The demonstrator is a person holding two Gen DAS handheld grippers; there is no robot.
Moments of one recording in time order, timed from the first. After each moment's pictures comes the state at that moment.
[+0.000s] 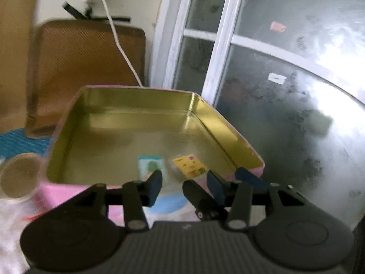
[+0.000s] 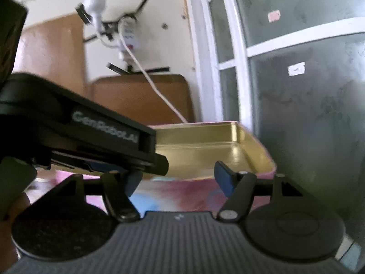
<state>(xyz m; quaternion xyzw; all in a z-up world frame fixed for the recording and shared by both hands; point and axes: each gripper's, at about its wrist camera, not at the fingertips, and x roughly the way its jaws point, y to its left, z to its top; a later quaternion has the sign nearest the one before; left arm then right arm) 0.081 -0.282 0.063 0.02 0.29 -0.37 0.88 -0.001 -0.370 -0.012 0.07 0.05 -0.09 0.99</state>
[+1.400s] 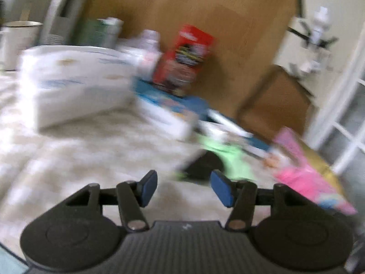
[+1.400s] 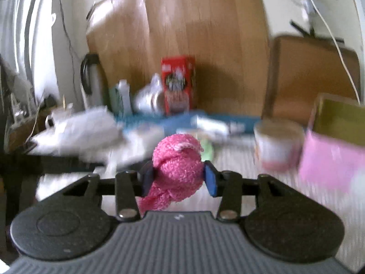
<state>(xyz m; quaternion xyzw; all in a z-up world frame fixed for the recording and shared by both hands) 0.031 0.070 0.008 -0.21 0.28 -0.10 0.93 0.015 -0.179 -0.017 0.00 0.20 0.23 0.95</state>
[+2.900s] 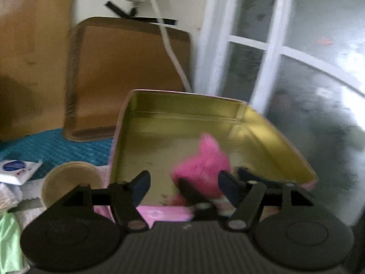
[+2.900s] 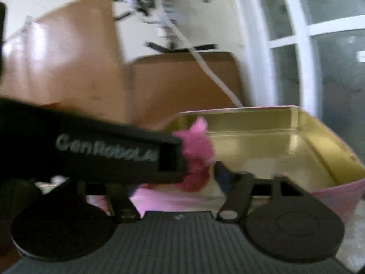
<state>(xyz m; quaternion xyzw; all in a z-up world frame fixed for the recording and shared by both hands) 0.130 -0.268 0.066 0.02 0.30 -0.29 0.91 0.076 -0.346 -0.002 0.08 0.10 -0.06 0.99</state>
